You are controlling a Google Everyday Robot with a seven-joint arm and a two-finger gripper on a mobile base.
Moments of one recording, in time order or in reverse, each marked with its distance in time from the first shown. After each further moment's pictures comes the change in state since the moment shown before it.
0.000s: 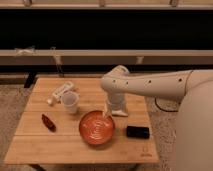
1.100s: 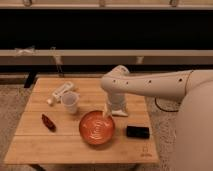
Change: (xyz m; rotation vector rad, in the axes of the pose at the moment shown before) arm 0.001 0.000 -0.001 -0.008 -0.002 -0.008
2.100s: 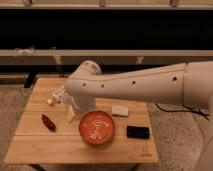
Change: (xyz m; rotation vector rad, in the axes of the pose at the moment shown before) arm 0.029 0.185 -0.106 -0.140 -0.216 -0.446
